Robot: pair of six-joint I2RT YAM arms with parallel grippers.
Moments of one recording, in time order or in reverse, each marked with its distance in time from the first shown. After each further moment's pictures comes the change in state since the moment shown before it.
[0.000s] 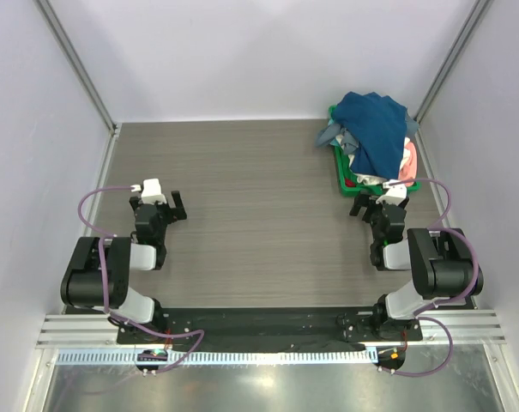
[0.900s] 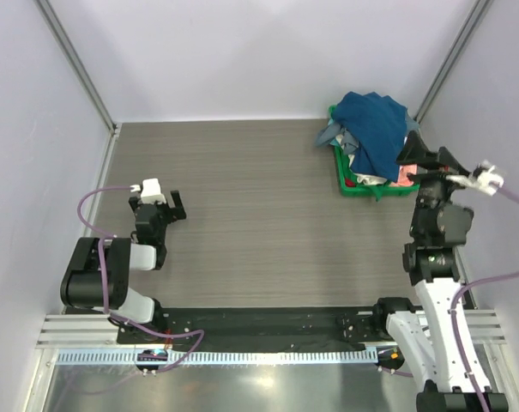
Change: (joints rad) left arm 0.000 -0.001 0.000 -0.001 -0.005 -0.003; right arm 0.019 -0.880 0.408 -0.658 0.188 0.319
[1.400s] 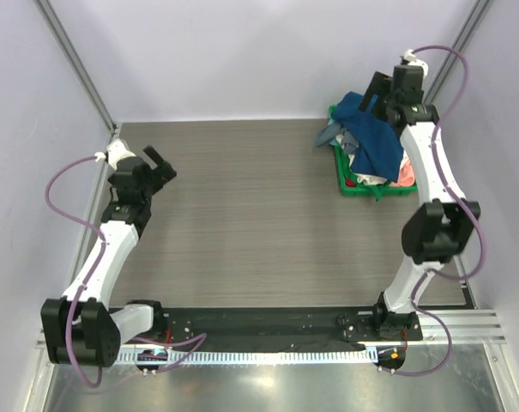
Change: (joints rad) left arm -0.026 -0.351 0.568 -1.031 -0.135 -0.507; right arm 0.010 1.122 1.178 -0.964 -0.153 -0.064
